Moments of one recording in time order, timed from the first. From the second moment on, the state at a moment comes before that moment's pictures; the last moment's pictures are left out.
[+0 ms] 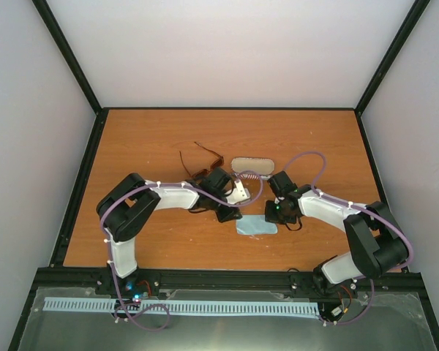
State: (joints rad) left arm -0.80 1.88 1.01 -0.15 0.44 0.27; right arm 0.50 1.47 0.69 -0.55 -0.10 0.59
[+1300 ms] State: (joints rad) left arm -0.84 1.86 0.99 -0.18 0.36 0.33; right arm 0.51 1.47 0.71 -0.58 -0.09 0.59
